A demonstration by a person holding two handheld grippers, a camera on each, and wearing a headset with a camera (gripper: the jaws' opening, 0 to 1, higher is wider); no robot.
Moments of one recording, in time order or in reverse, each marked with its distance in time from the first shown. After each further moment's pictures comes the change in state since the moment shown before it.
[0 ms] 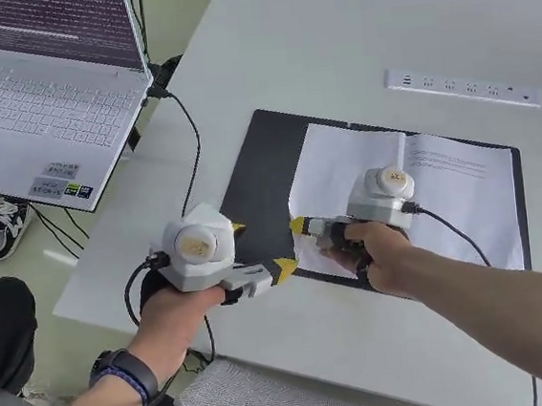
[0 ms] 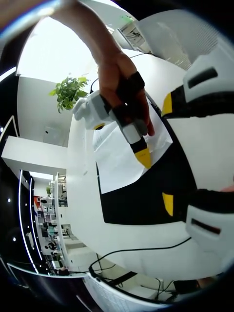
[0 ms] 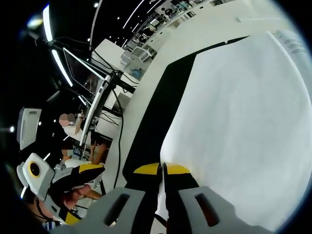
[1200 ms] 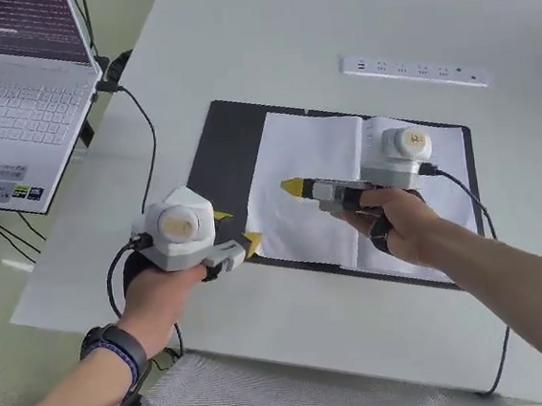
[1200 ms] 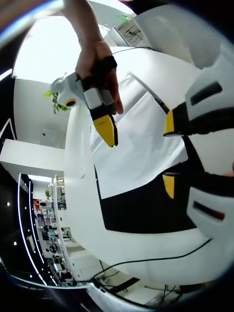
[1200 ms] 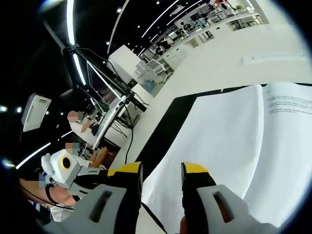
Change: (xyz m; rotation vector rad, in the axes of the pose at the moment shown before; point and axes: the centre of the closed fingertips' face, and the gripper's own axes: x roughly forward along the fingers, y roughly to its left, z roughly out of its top) left arm 0.038 -0.003 0.002 0.030 0.020 -0.015; right arm -0.086 -0.010 0.054 -0.151 -0.133 0.055
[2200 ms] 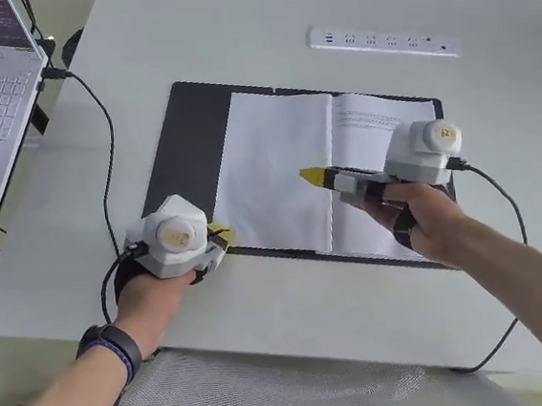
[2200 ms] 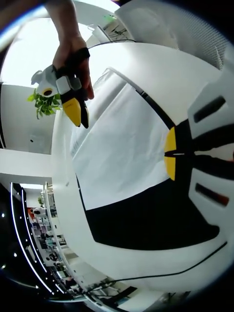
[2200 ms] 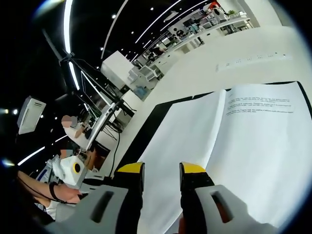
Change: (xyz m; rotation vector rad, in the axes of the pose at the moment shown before) left arm 0.030 -0.002 -0.038 0.068 0.100 -0.003; right arm -0.038 -0.047 0.005 0.006 -0.048 -0.061
